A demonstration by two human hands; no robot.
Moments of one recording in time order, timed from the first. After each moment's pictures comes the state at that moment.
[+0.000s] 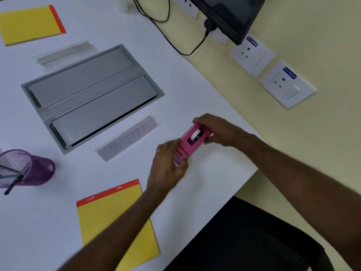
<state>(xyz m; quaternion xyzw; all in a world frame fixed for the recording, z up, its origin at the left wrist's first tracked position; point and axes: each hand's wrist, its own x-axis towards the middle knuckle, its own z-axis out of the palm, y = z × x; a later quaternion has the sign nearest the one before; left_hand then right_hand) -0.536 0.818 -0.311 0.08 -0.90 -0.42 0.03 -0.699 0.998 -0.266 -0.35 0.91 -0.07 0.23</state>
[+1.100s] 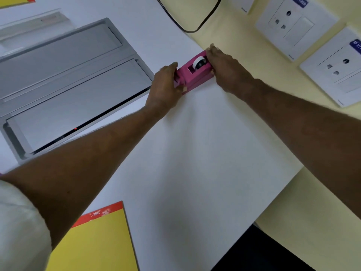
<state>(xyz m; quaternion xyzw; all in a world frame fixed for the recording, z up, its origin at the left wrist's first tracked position) -0.767 0.779 -0.339 0.07 -0.92 -0.40 0.03 -0.868 0.961 -0.317 -0.27 0.96 -0.06 0.08</state>
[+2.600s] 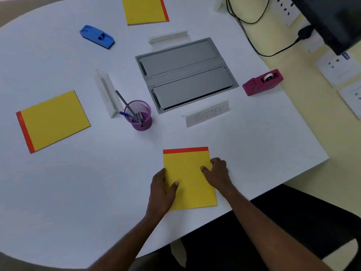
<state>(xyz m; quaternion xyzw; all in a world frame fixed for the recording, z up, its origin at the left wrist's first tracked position) -0.271 0.676 -0.316 0.39 -0.73 -0.56 -0.10 -0.424 0.823 -0.312 0.02 0.91 -0.22 0.34</state>
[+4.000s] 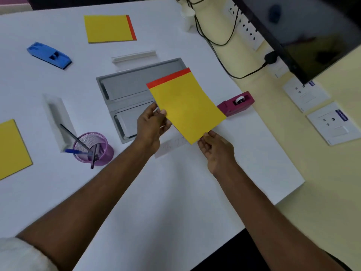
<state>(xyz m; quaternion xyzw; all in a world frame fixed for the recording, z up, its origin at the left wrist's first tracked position) -0.562 0.619 -0.241 0.32 -0.43 -0.84 0.07 -0.589 0.799 -0.225 0.32 0.53 -0.76 0.21</state>
